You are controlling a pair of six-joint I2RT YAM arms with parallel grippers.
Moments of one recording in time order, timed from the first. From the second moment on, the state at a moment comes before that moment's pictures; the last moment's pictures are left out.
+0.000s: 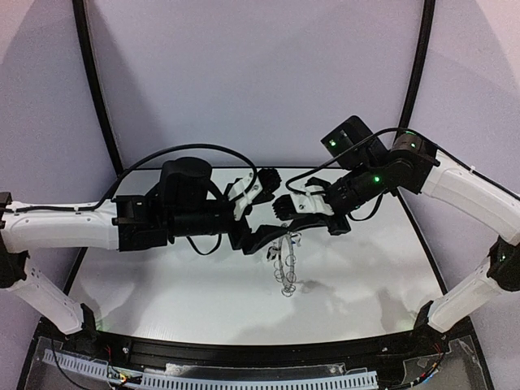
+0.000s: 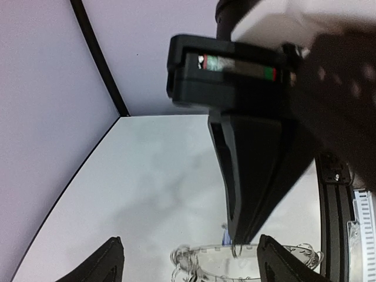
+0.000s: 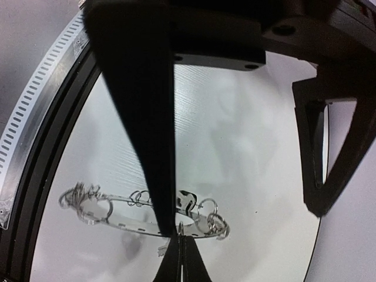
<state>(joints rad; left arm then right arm) -1.12 1.45 1.15 0.05 0.06 0.27 0.94 1.42 1.50 -0.96 -0.32 -0.99</state>
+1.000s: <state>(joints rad) -1.11 1.45 1.06 0.17 0.17 0.24 0.95 1.38 1.48 -0.90 -0.33 -0.87</state>
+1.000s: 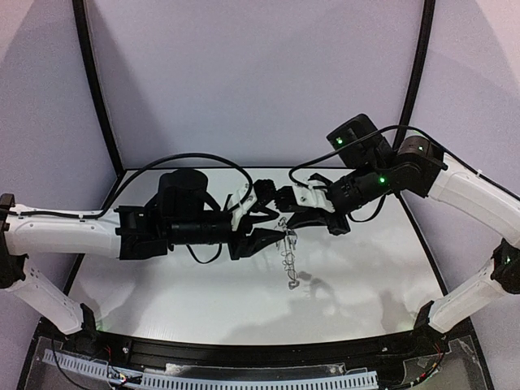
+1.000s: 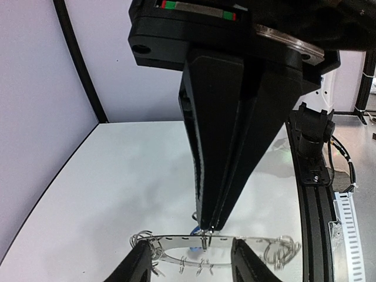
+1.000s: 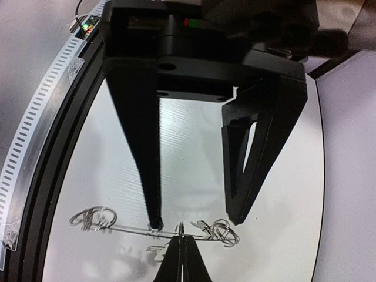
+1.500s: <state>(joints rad) -1.11 1.48 1.15 0.05 0.20 0.23 0.95 1.36 1.48 -0.87 -0.36 -0.89</state>
